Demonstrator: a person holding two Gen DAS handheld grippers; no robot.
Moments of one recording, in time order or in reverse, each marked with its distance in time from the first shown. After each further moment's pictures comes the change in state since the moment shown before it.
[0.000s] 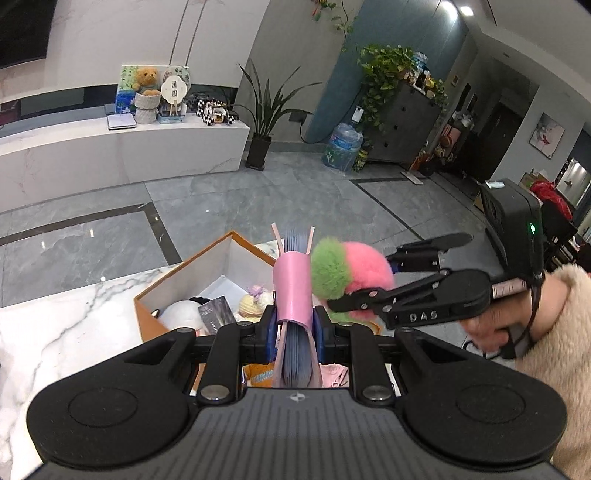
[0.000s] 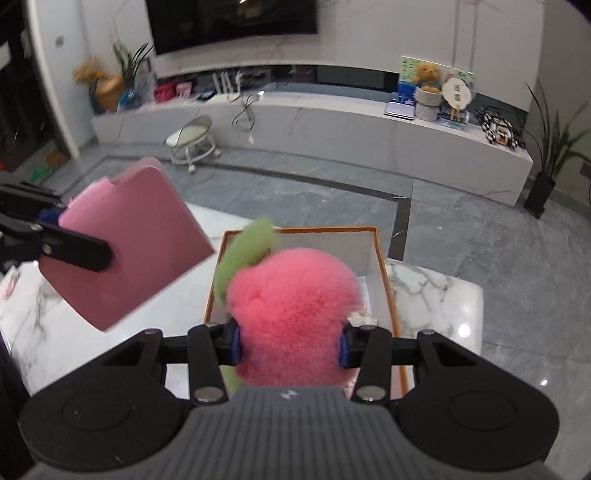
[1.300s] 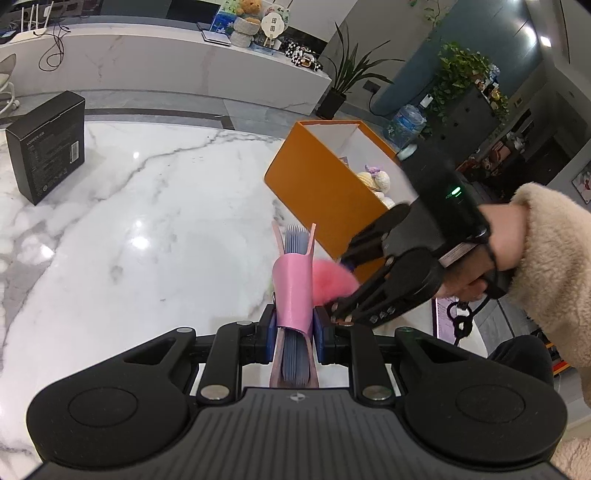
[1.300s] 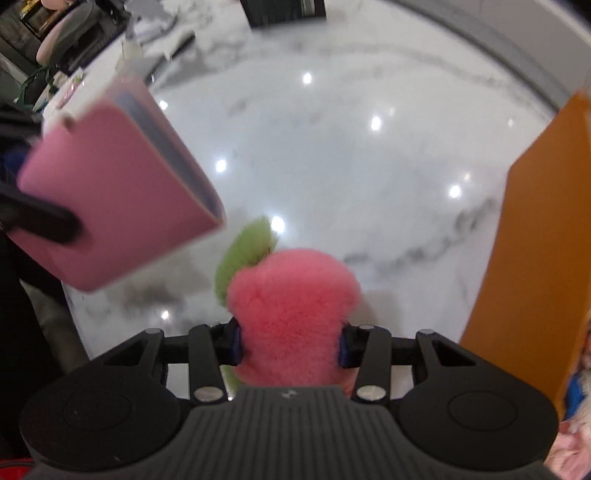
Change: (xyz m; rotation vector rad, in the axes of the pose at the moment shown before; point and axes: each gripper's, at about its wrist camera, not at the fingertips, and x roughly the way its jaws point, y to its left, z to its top) left arm -0.080 0.135 -0.170 -0.265 0.108 0.059; right arm 0.190 0.191 -0.052 -0.368 0.562 0.292
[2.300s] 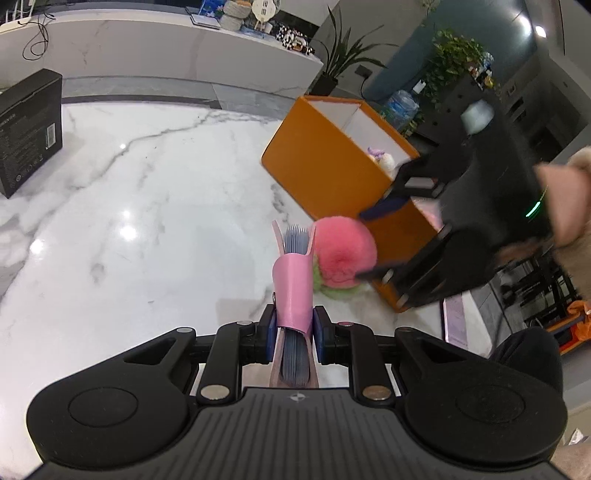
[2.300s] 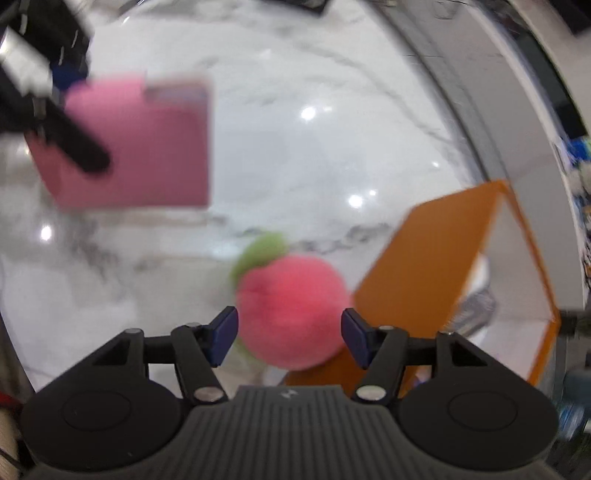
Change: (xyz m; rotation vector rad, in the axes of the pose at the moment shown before) left arm 0.028 0.013 0.000 0.009 0.035 -0.051; right arm -0.016 0.027 -0.006 -0.332 0.148 -0.398
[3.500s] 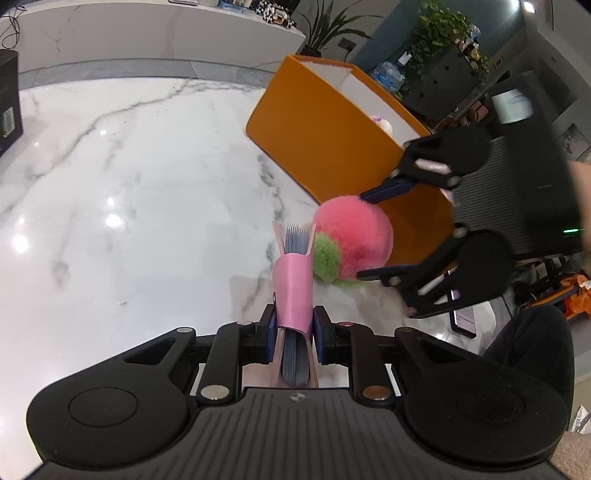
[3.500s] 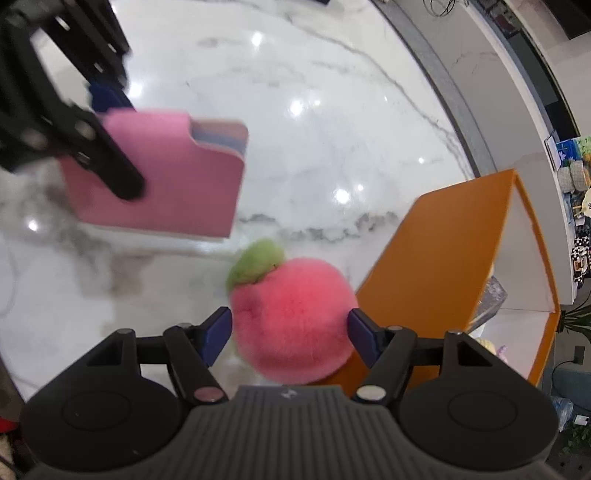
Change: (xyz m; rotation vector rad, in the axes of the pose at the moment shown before) left arm 0.039 0.012 0.002 0.047 0.085 -0.048; right arm 0.014 0.011 -0.001 0.021 0.017 -0.063
